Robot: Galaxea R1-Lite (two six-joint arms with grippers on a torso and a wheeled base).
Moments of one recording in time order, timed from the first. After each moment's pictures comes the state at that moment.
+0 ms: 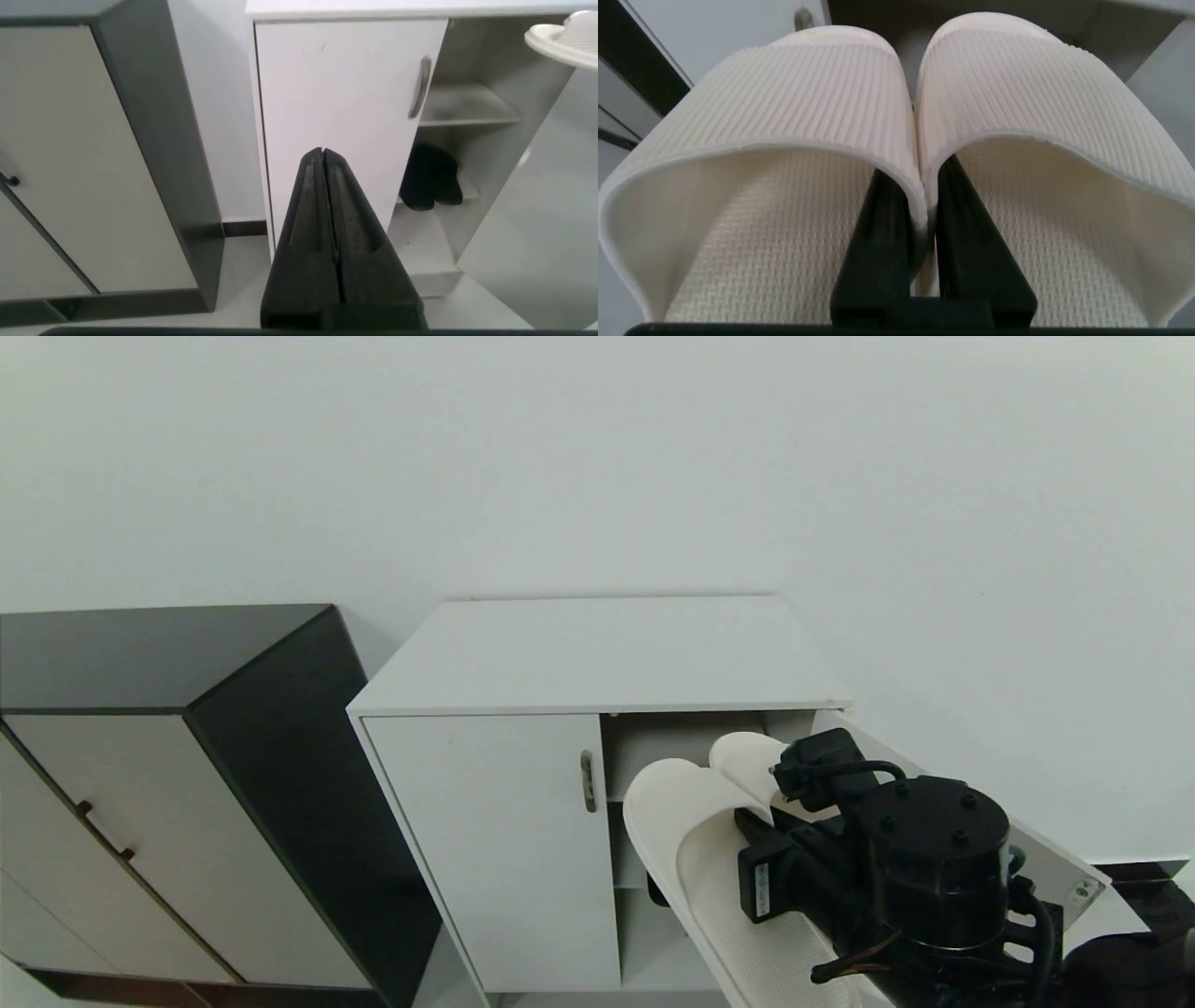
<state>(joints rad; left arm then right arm) 0.00 0.00 0.00 0.00 -0.02 0.01 0.91 1.77 -0.60 -0.93 -0.53 0.14</state>
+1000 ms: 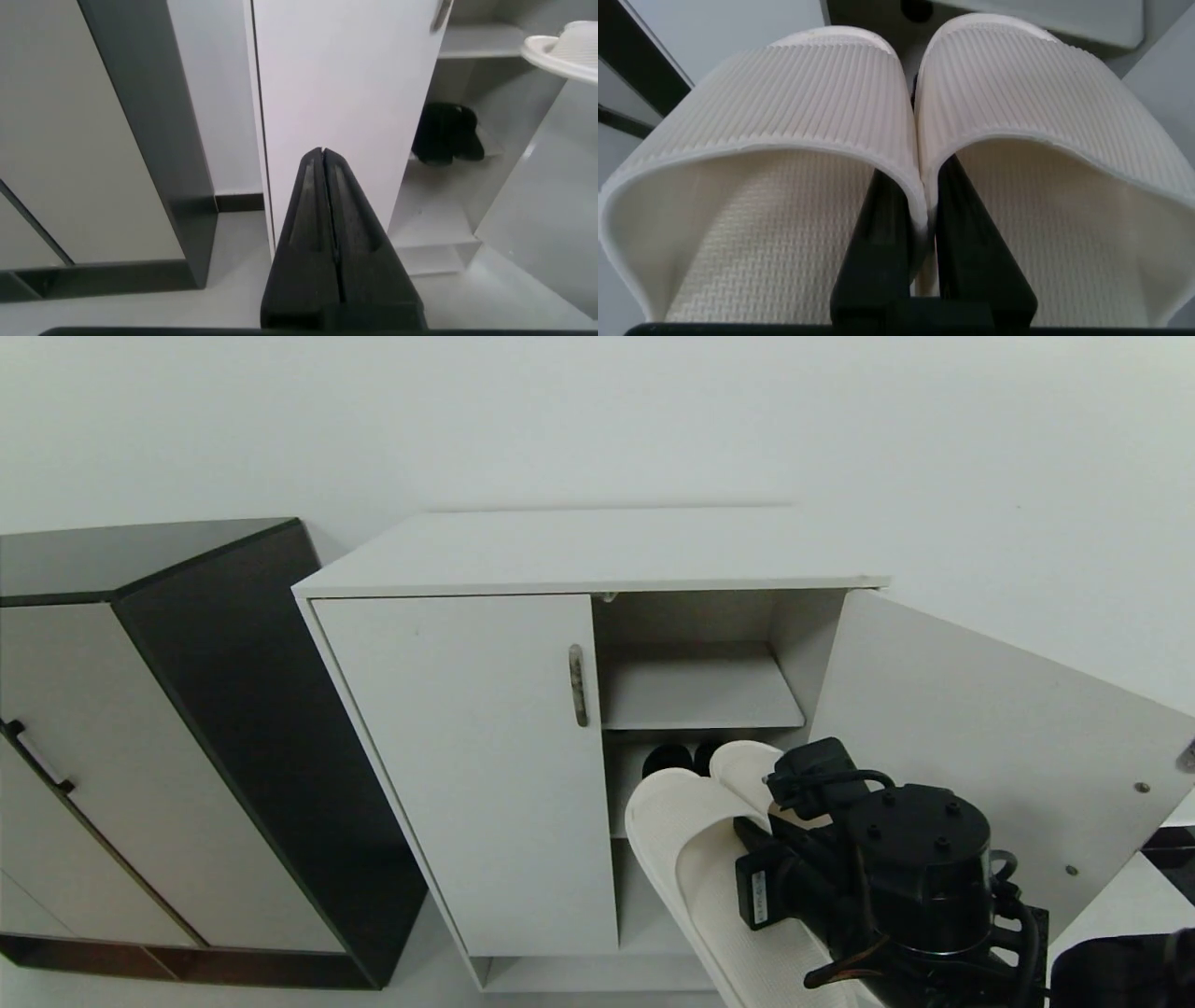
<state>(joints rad) 0.00 0.00 0.00 0.00 -0.02 0.00 0.91 1.79 -0.59 -0.93 -0.53 0.14</state>
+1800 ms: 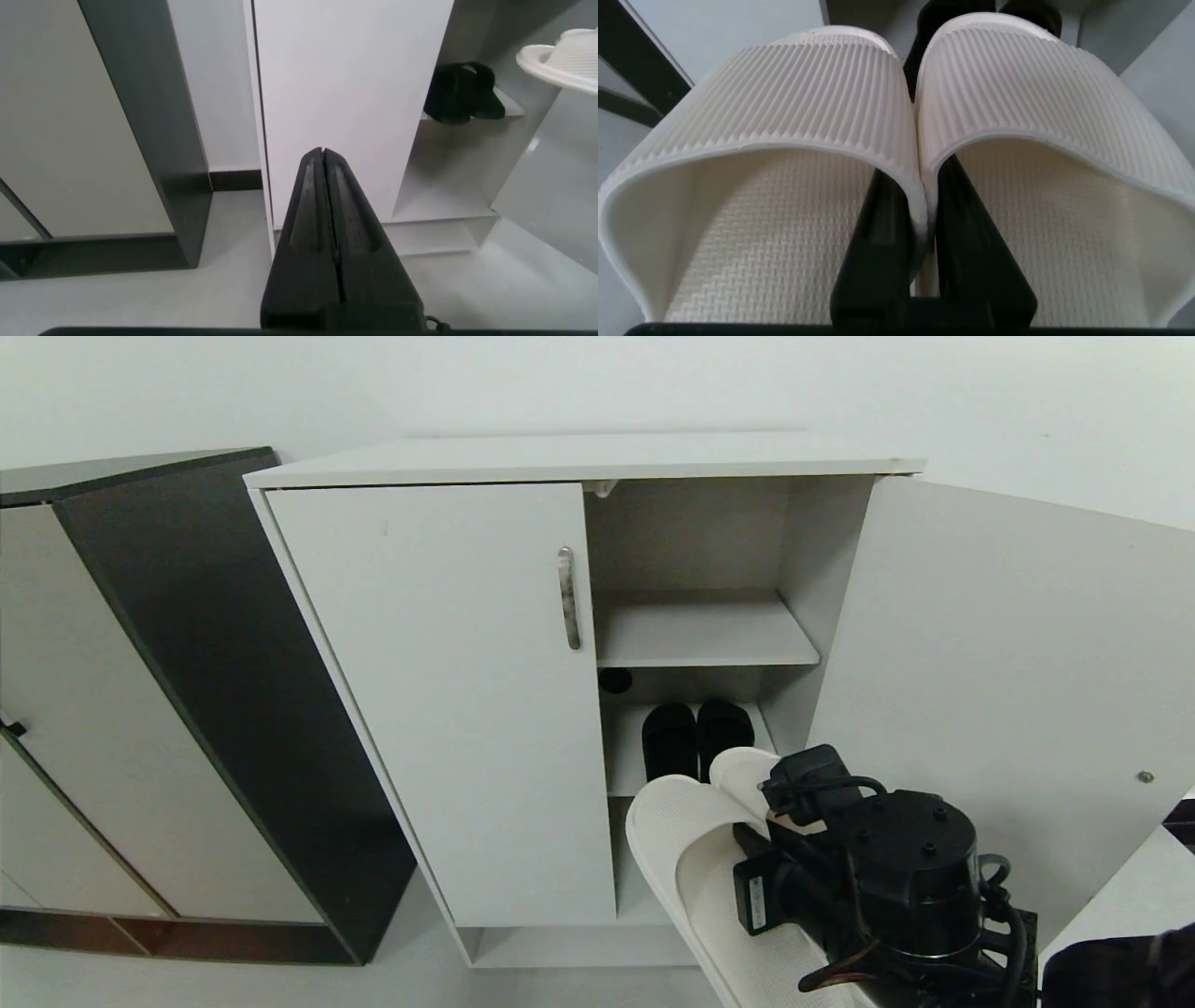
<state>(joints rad) 0.00 0.00 0.00 0.00 -0.02 0.00 0.91 1.81 -0.59 -0.93 -0.53 0.14</state>
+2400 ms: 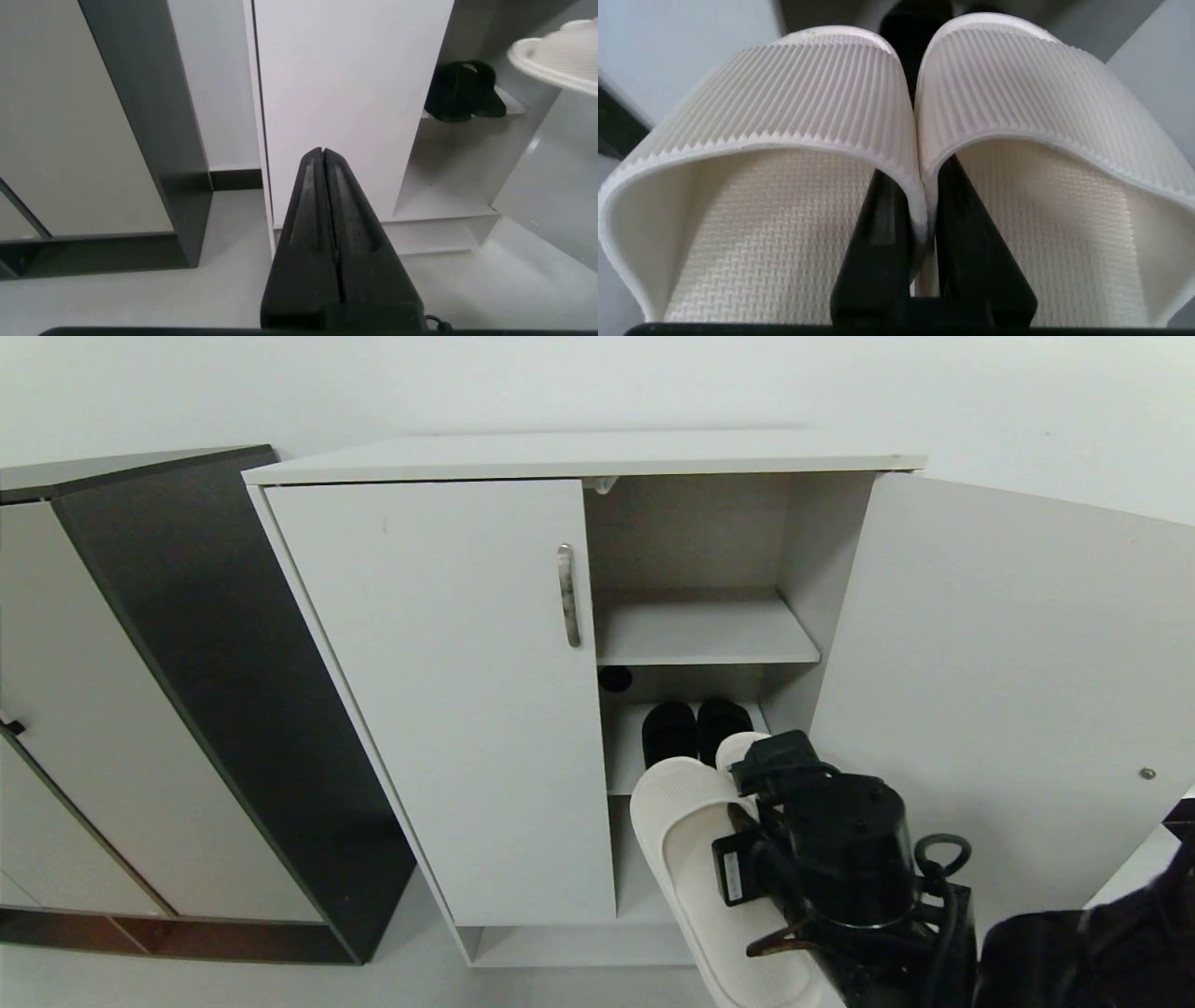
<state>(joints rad) 0.00 0.00 0.00 0.00 -0.02 0.01 0.92 1.88 -0.73 -0.84 -0.68 0.13</state>
